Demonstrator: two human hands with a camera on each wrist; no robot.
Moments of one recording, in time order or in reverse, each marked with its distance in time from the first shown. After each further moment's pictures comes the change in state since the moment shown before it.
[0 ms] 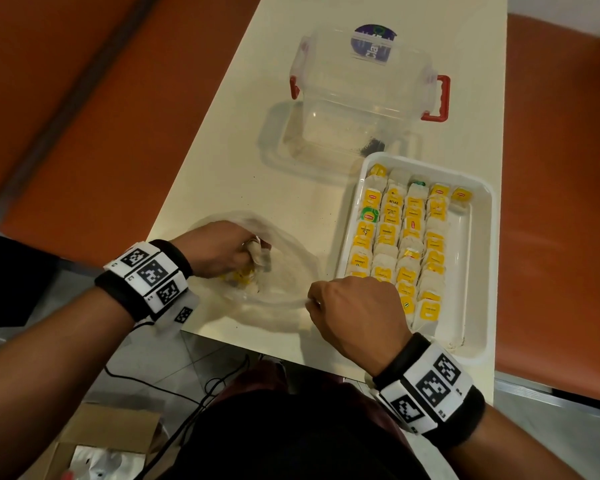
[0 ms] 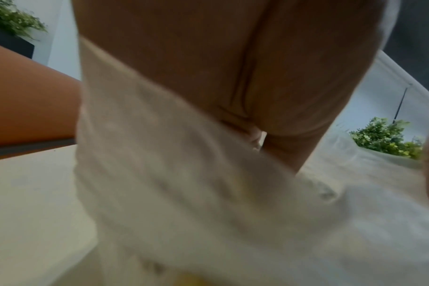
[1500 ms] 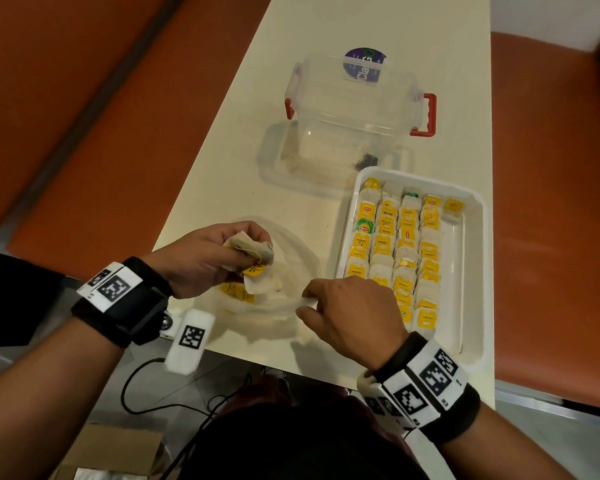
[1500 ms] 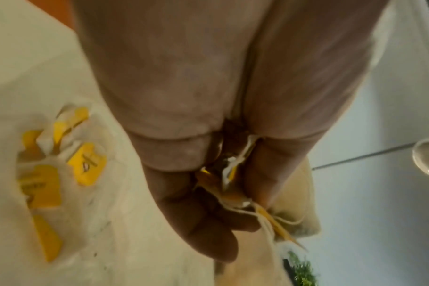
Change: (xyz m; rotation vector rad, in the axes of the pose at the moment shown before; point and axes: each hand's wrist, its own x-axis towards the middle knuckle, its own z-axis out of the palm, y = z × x) left_hand -0.029 0.014 -0.008 -1.168 -0.034 0.061; right_hand 0.005 0.008 -0.001 0.227 0.063 0.028
